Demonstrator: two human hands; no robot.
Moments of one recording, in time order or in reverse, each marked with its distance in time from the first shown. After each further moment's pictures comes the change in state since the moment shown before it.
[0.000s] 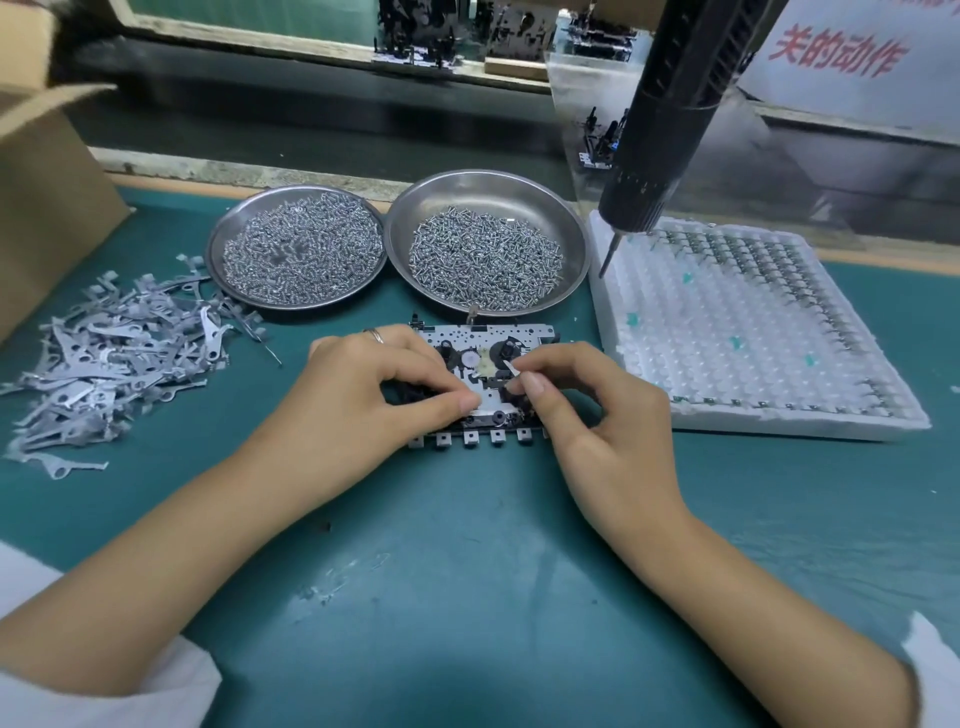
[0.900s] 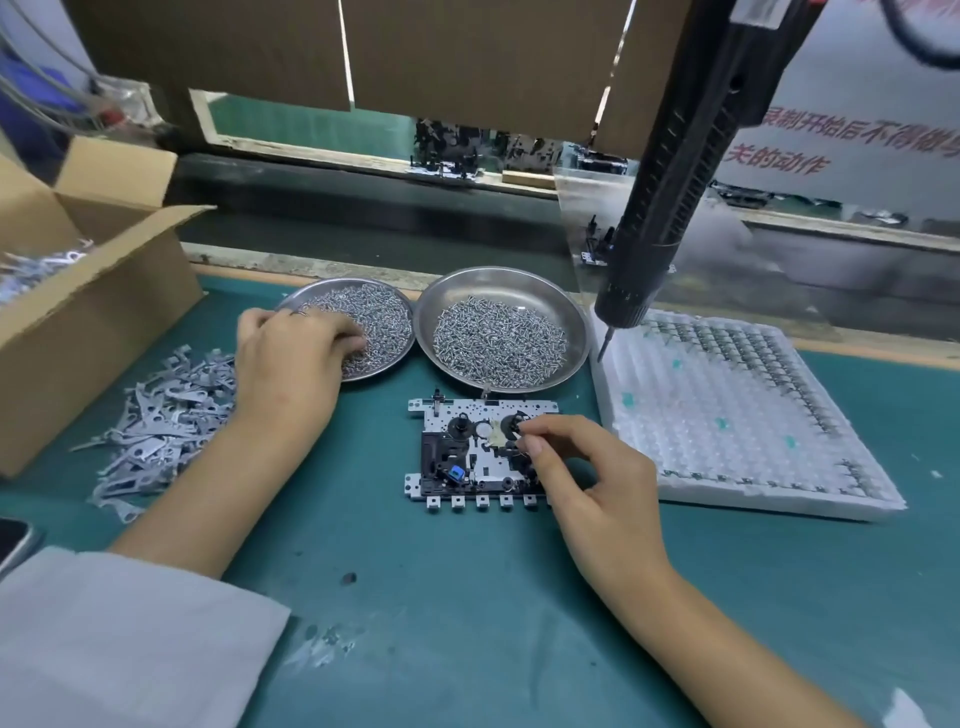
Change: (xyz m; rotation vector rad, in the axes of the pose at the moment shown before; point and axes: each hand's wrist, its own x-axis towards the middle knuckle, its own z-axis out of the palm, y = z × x) left_hand 0.055 -0.049 -0.054 0.782 0.533 -0.078; right_hand 0.003 0.003 0.002 -0.029 0.037 -0.029
